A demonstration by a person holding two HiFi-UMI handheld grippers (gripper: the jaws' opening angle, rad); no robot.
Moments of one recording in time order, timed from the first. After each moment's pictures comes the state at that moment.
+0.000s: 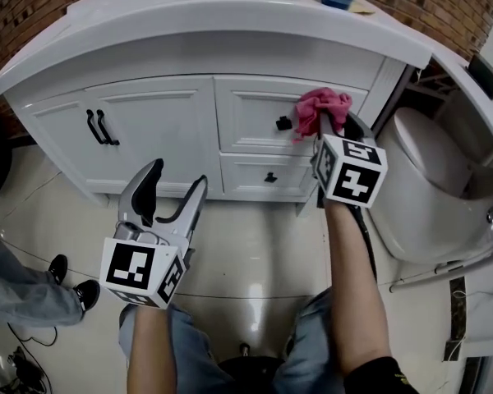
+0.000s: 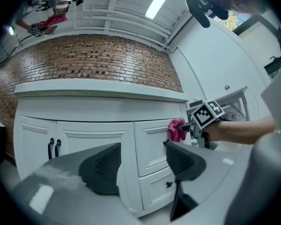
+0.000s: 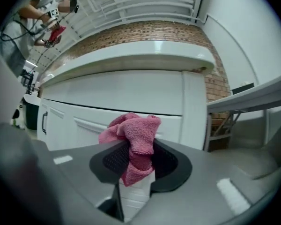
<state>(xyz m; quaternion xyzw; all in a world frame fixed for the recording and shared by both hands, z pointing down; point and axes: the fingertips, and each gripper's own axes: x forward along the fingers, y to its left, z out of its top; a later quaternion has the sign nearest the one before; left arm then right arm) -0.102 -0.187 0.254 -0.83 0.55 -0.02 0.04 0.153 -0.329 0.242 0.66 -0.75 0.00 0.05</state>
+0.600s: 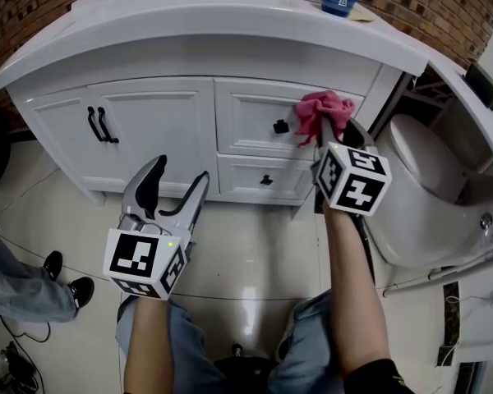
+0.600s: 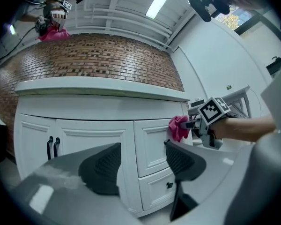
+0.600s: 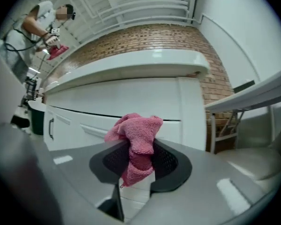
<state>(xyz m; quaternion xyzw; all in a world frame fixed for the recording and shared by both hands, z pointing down) -0.097 -0.195 0.257 -0.83 0.55 -0.02 0.04 0.155 -0.316 0.231 0.64 -0.76 0.00 0.02</state>
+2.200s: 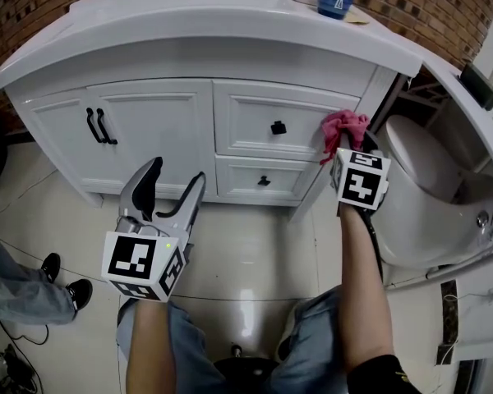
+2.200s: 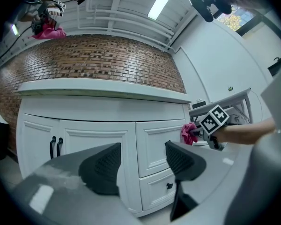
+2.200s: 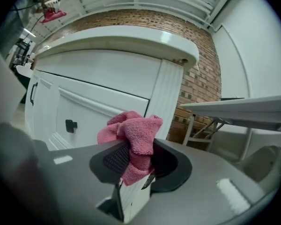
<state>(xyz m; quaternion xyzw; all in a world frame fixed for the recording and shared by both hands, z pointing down) -0.100 -0.189 0.253 -0.83 0.56 -0.02 0.04 0.227 -0.323 0.266 0.72 -0.68 -0.03 0.16</state>
